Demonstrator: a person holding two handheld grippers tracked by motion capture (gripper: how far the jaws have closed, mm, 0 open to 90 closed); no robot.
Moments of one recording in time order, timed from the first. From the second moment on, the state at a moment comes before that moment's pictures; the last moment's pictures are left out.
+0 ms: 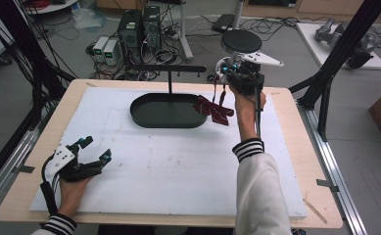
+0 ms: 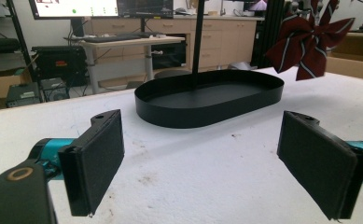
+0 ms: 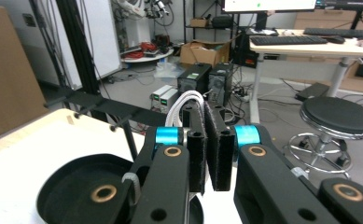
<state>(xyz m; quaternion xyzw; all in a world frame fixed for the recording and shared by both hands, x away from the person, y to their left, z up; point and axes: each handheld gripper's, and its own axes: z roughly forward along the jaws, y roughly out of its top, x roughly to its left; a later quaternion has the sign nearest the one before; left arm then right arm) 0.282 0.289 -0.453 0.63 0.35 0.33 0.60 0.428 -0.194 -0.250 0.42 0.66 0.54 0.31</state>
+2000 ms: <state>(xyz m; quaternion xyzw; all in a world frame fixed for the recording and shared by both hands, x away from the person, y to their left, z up) 0.282 0.288 -0.453 0.63 0.35 0.33 0.60 0.512 -0.137 -0.277 0.46 0.67 0.52 0.28</state>
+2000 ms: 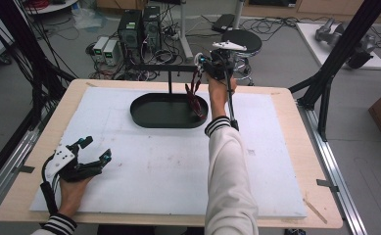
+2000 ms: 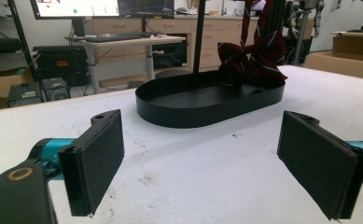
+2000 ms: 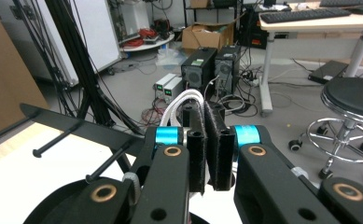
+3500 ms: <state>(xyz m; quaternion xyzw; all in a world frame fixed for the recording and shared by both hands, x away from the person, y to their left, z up) 0.282 0.287 -0.453 0.63 0.35 0.34 0.60 0.486 -0.158 -0.300 0.46 0.72 0.43 0.28</state>
